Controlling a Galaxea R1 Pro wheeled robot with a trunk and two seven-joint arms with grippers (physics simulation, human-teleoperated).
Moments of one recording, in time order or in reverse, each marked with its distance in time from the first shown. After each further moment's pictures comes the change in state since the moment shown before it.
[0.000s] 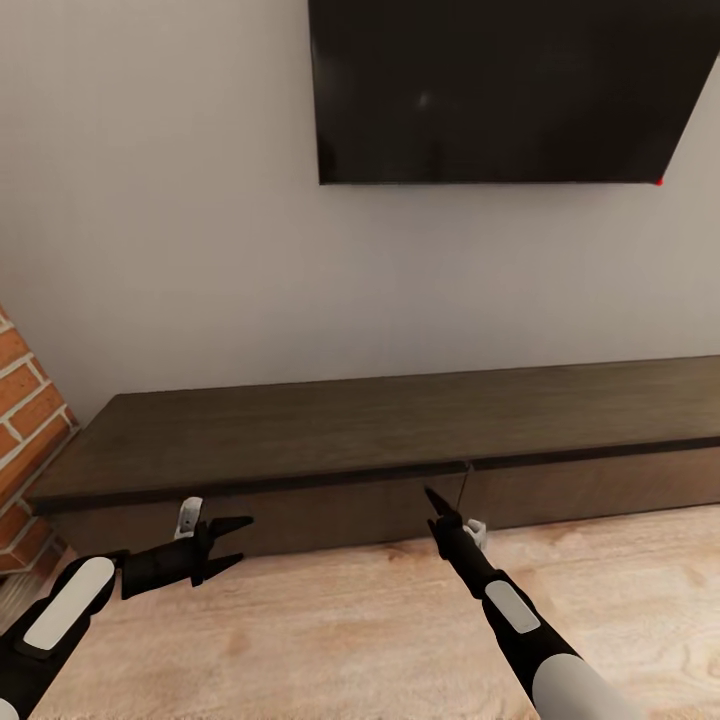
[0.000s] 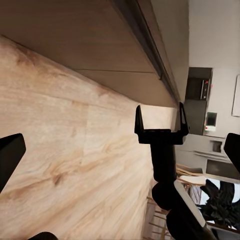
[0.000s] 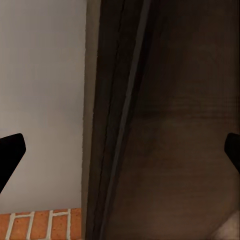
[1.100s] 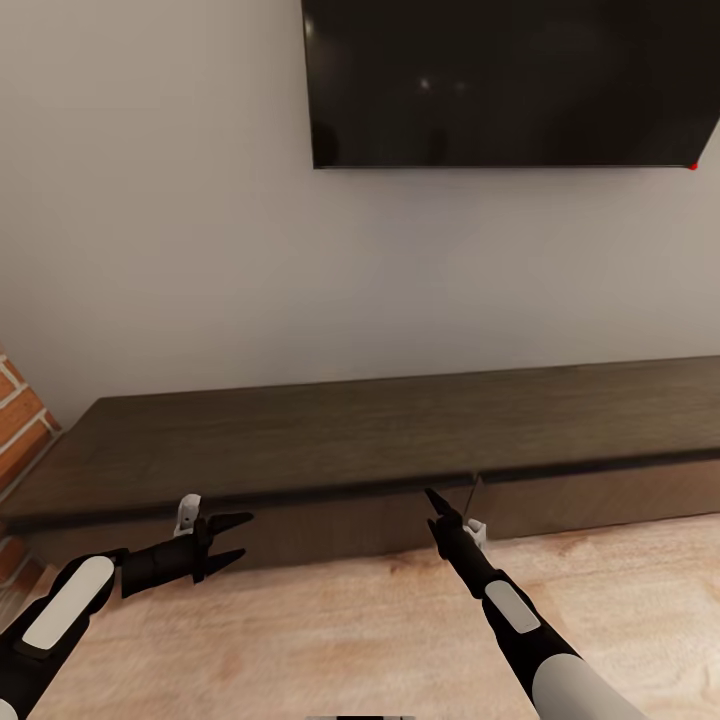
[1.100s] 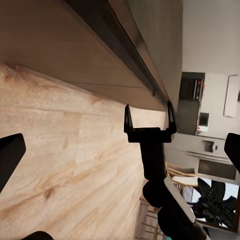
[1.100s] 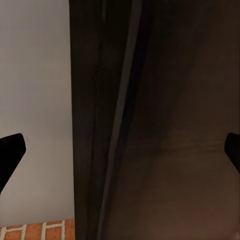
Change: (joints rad) left arm 0.000 0.004 -0.003 -0.007 -0.002 0.000 -0.048; right arm 0.000 0.000 0.001 0.000 0.001 -0.001 0.004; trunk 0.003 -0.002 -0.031
